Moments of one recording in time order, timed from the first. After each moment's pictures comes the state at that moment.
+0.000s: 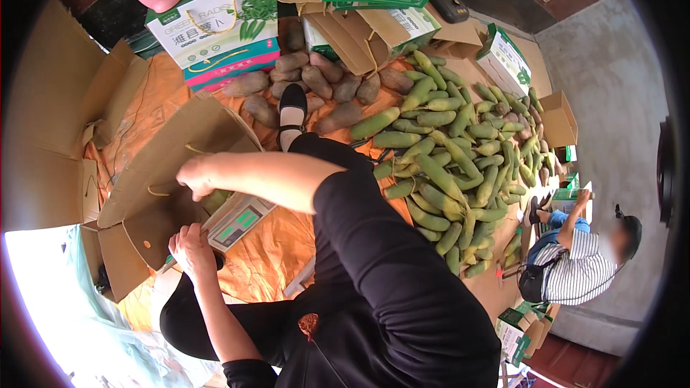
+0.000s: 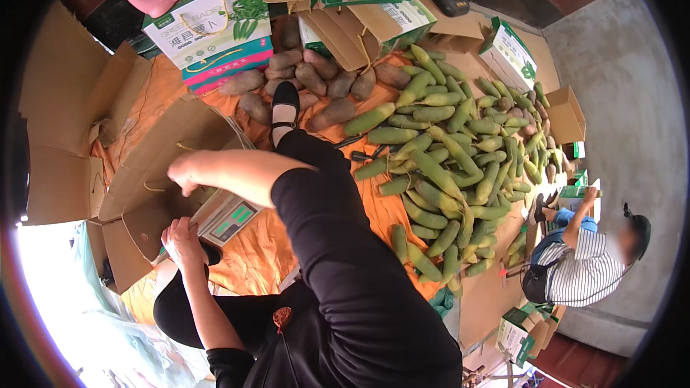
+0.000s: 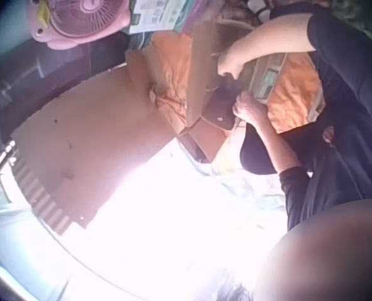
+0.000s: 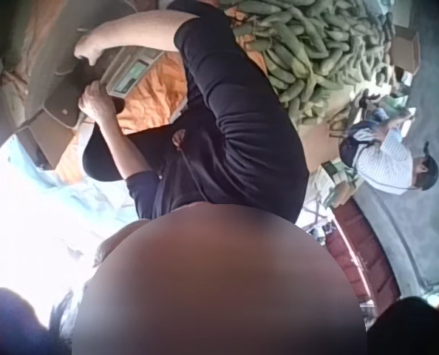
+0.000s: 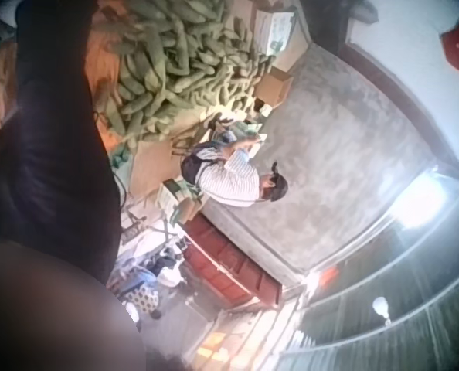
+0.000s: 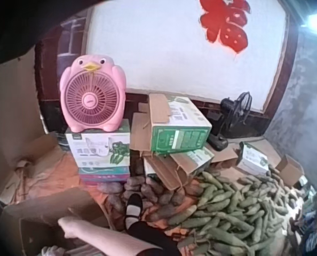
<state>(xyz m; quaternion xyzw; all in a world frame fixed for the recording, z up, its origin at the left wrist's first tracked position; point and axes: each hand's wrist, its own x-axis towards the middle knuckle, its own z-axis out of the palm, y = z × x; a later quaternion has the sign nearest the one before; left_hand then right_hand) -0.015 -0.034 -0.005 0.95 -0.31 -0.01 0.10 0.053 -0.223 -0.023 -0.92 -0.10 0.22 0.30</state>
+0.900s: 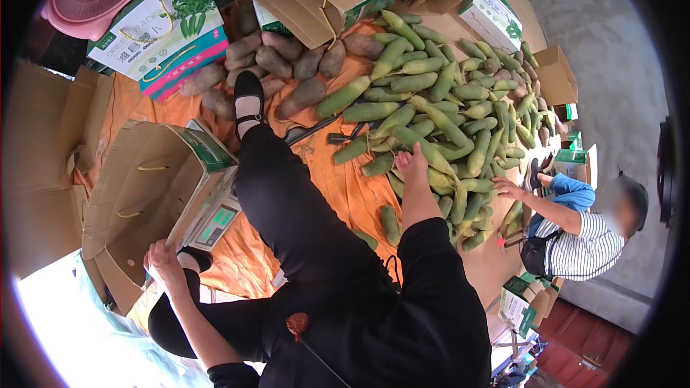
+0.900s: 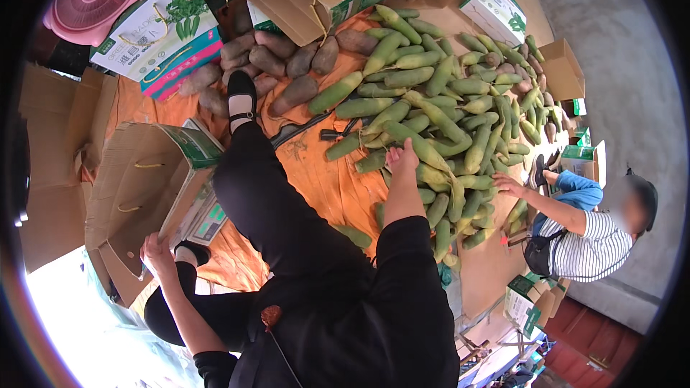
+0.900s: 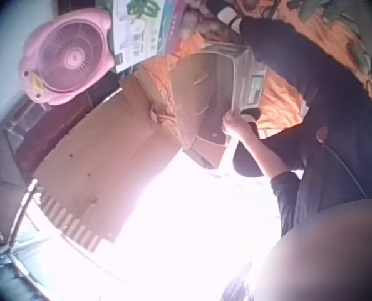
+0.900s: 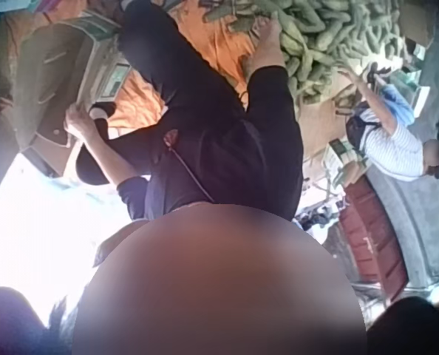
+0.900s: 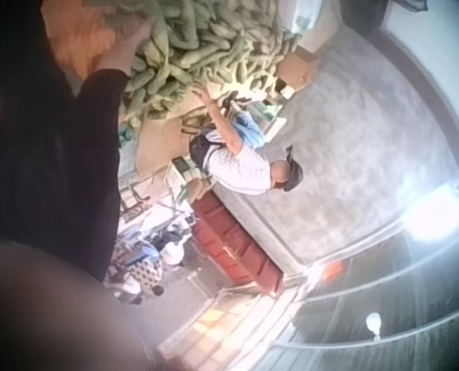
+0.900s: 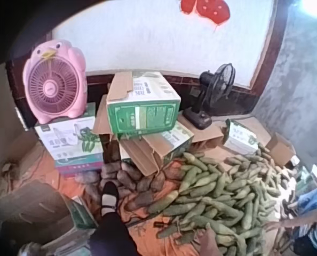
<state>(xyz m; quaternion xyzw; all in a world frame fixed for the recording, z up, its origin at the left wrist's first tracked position) -0.009 -0.020 -0.021 0.93 -0.36 0.02 0.08 -0.449 -0.452 -0.212 -0.04 -0.72 0.42 -0.56</state>
